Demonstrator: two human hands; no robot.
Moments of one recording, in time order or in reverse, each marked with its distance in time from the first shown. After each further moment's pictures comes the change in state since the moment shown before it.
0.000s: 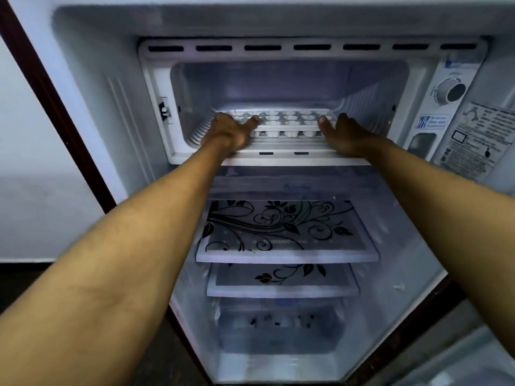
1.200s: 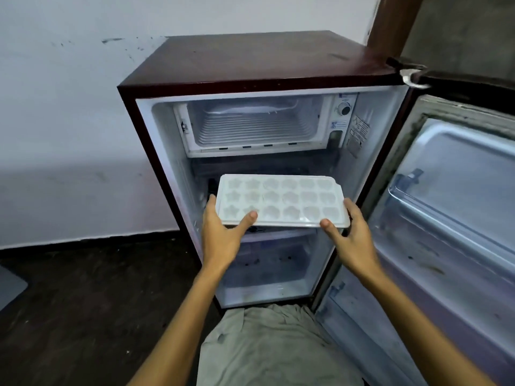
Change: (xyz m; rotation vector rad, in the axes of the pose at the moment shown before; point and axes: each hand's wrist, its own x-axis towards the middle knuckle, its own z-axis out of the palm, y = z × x) left_hand -0.345 0.016 -0.068 -0.444 0.024 -0.017; right_hand -0.353 0.011 -0.039 0.661 0.165 0.140
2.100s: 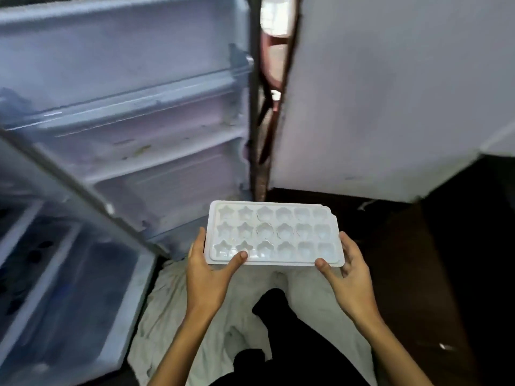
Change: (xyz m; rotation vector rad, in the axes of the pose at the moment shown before) left_hand -0.257 -0.029 0.068 0.104 -1.357 0.097; right_hand -0.459 0.012 -0.017 0.166 1.282 0.598
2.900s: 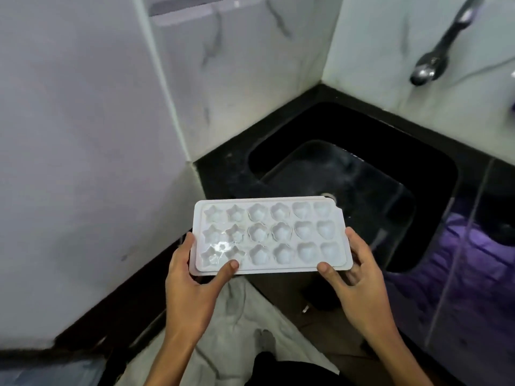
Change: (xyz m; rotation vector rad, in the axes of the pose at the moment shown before) left_hand -0.074 0.167 0.376 0.143 -0.788 0.414; right_hand -0.044 0.016 -0.332 0.097 0.900 0.075
